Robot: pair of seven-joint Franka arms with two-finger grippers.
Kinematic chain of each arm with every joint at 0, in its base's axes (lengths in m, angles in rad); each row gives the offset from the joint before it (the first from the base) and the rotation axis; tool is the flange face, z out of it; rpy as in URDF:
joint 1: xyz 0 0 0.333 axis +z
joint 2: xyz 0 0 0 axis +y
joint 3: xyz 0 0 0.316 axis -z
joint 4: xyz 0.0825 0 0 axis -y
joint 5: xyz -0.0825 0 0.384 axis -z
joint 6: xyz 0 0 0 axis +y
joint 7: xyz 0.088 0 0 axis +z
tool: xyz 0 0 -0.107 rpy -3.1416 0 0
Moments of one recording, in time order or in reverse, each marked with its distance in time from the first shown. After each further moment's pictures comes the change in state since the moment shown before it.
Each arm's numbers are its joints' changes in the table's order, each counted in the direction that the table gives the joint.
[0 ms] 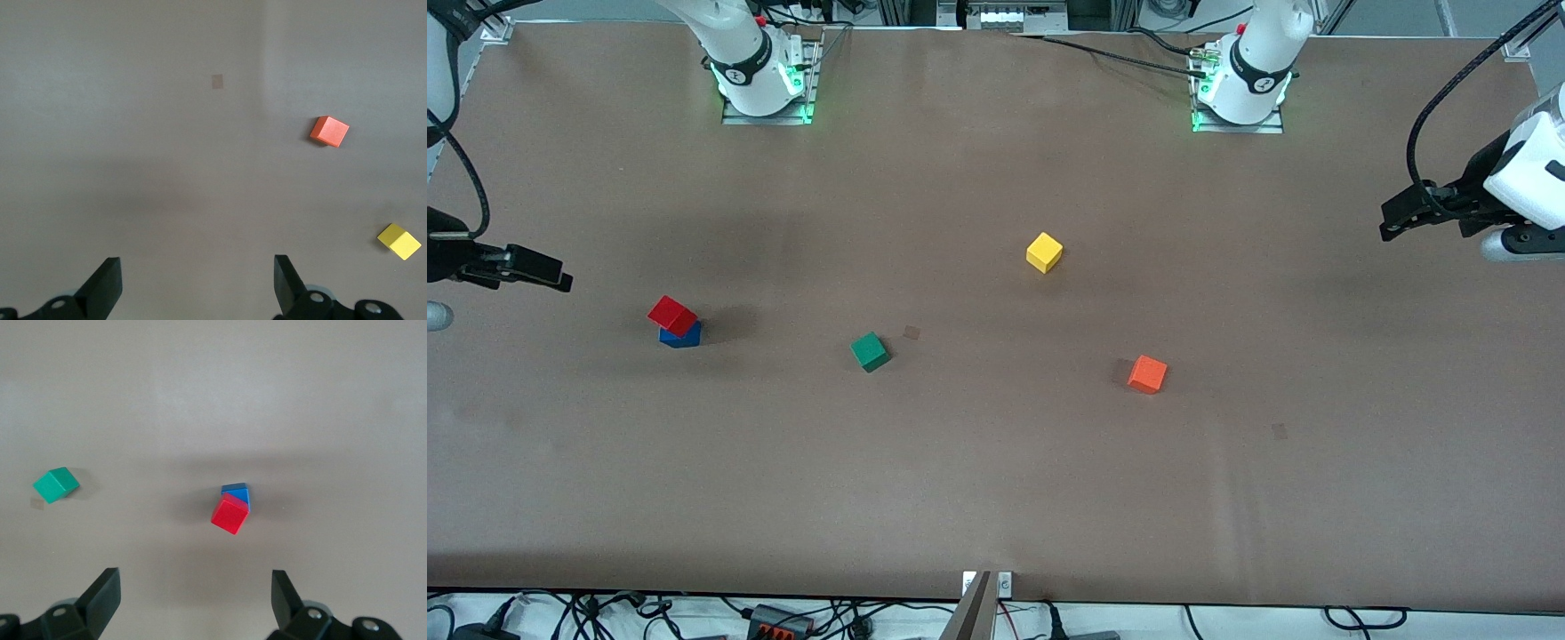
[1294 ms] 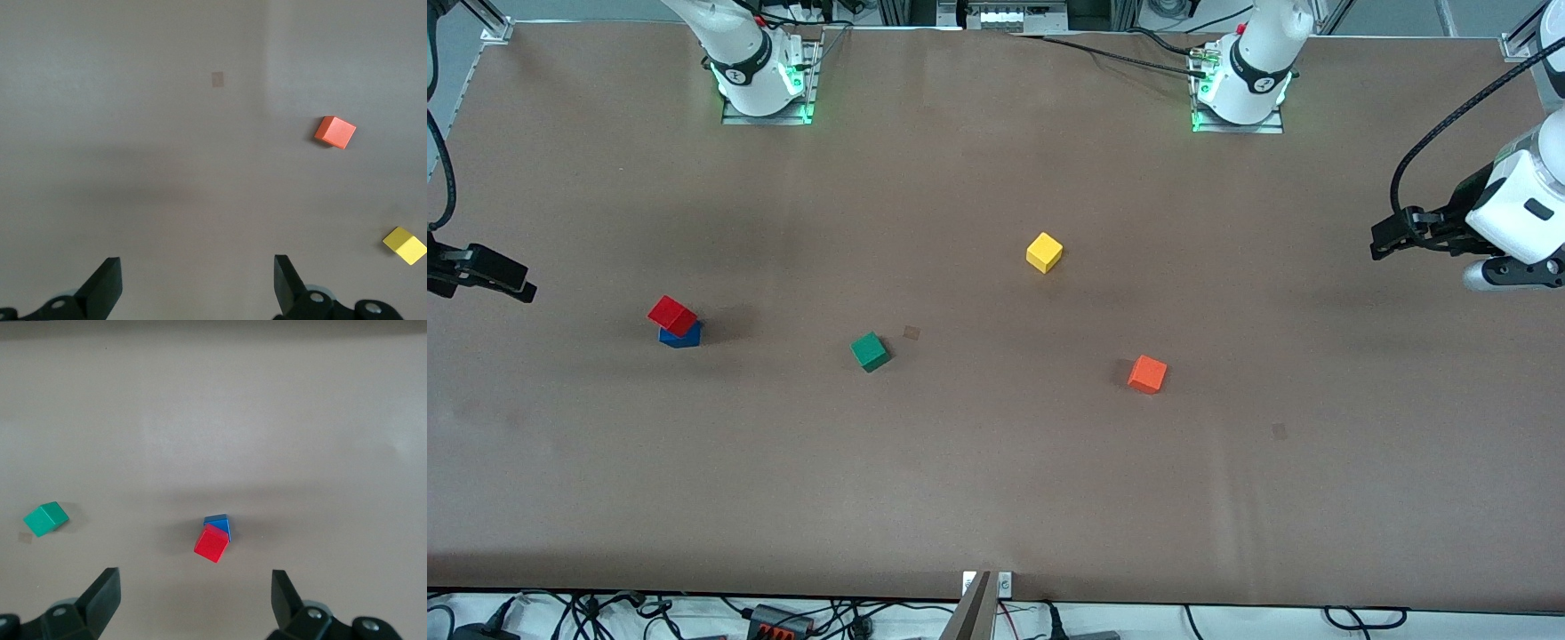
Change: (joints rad) left arm 0.000 0.066 -0.001 0.029 0.000 -0.003 0.000; right arm -0.271 -0.032 -0.301 0.032 0.118 -0.074 -0.047
